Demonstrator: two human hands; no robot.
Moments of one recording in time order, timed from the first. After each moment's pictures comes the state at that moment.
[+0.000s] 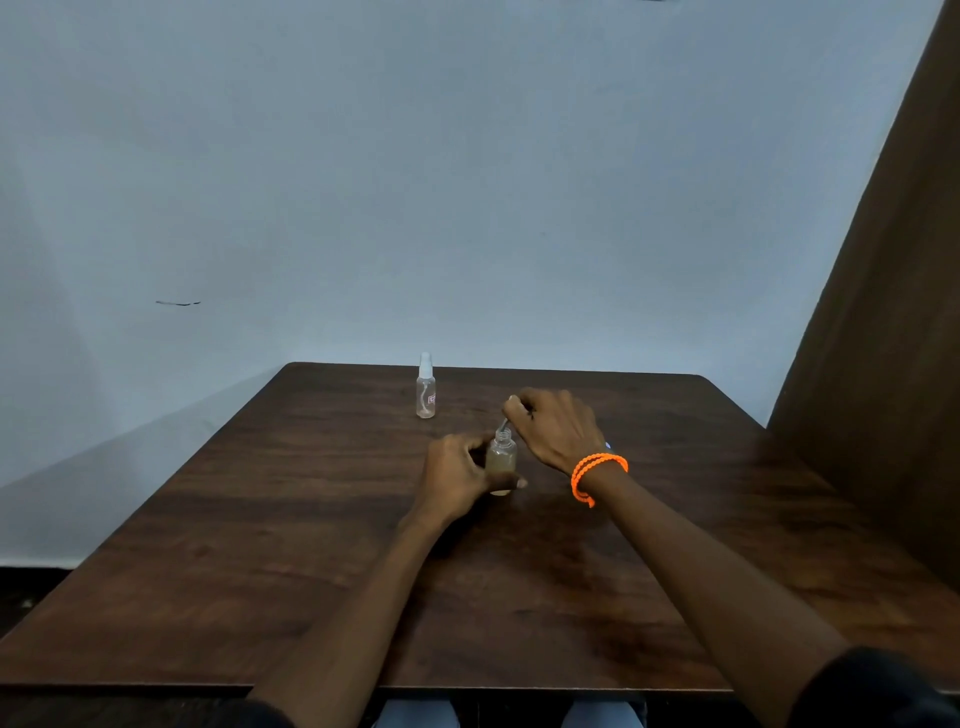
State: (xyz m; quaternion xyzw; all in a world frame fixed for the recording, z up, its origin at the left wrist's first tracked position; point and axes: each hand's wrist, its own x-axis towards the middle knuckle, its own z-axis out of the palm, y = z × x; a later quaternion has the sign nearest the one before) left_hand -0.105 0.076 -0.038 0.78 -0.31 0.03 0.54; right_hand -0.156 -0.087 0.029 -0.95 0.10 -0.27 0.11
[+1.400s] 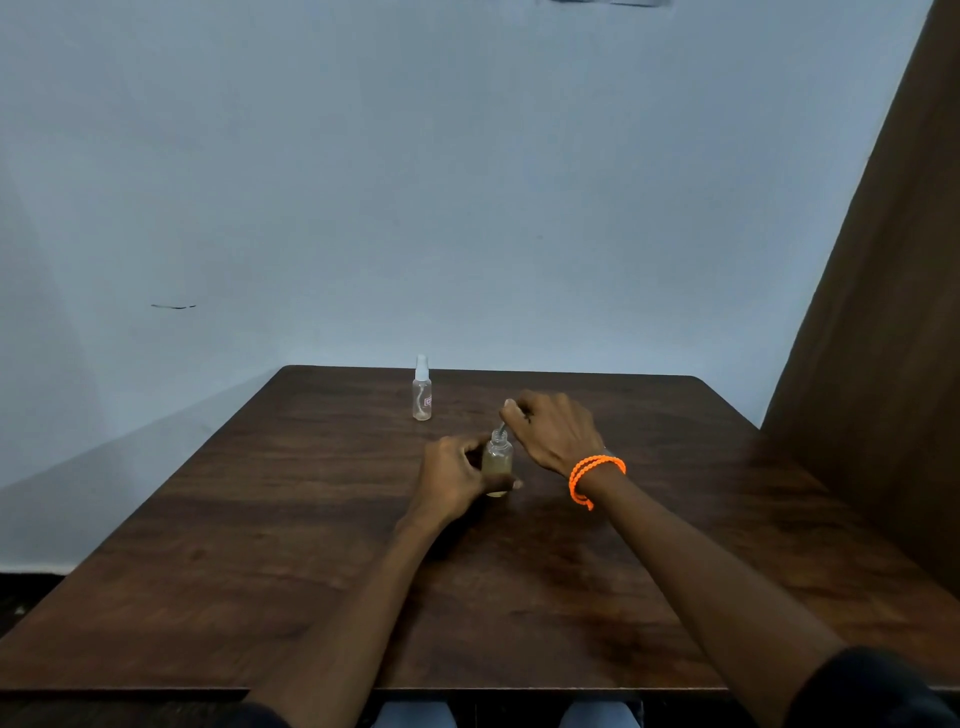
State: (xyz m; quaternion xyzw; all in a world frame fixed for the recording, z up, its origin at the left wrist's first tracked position) left_hand -0.104 0.075 -0.040 0.79 -0.30 0.02 0.53; right_hand -0.158 -0.089 0.027 -0.95 0.11 -0.26 0.11
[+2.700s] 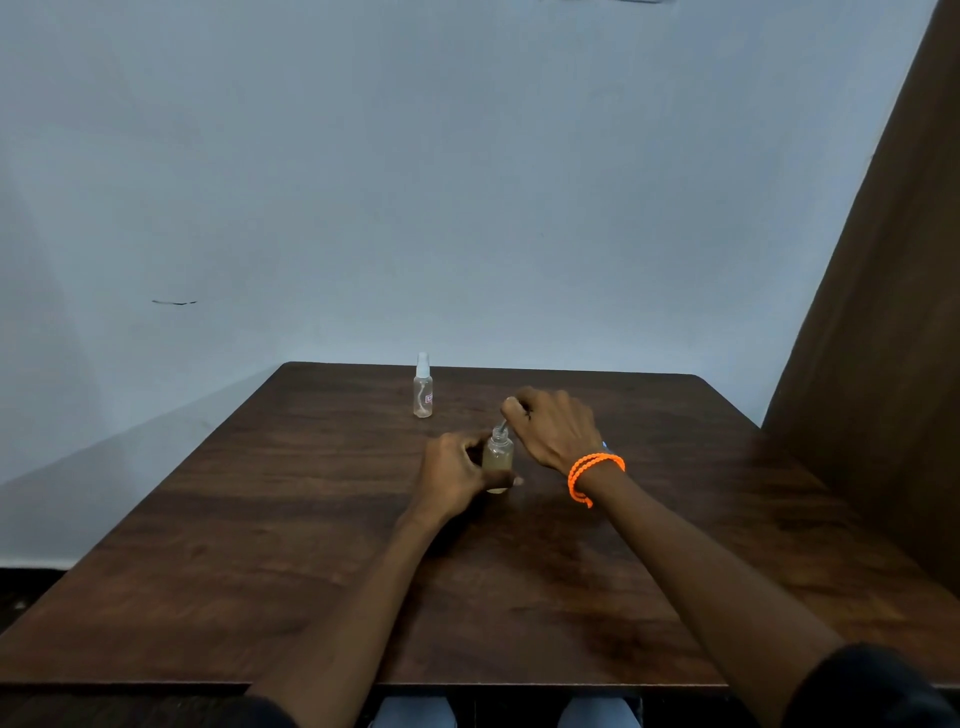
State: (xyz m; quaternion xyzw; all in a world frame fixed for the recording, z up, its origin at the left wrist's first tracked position) left_hand -0.101 0.075 -0.040 0.79 -0.31 0.03 0.53; right_hand -0.161 -0.083 0.032 -0.96 0.11 -0.25 0.10
